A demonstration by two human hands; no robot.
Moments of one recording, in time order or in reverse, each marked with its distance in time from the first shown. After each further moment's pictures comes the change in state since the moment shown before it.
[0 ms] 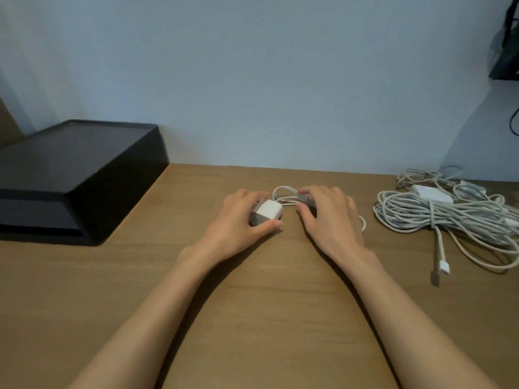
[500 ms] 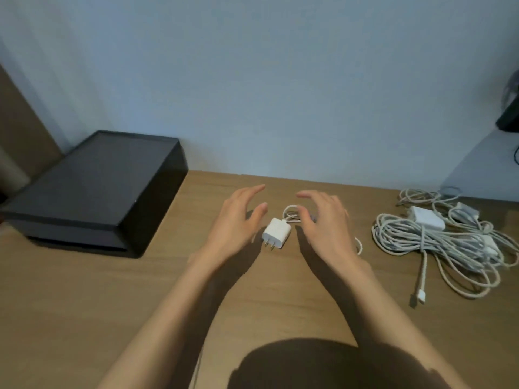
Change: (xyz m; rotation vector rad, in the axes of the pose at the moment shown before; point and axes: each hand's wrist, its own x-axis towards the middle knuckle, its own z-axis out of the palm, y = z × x) left_hand 0.014 0.016 -0.050 -0.155 0.086 -0.181; right_hand 0.028 -0.038 -0.037 0.212 -0.095 0.072
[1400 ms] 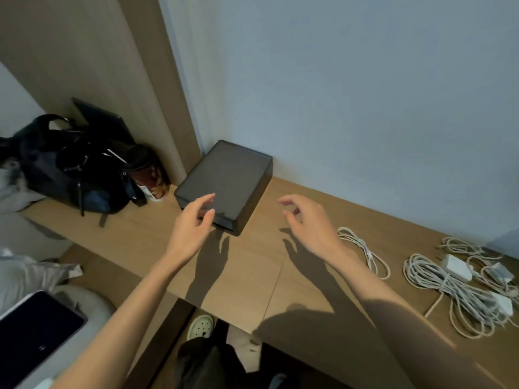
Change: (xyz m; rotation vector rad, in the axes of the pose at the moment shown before) left_hand -0.105 0.037 -0.240 0.014 0.245 -0.504; right_hand 0.027 -0.194 -0.072 0.245 -0.542 -0.264
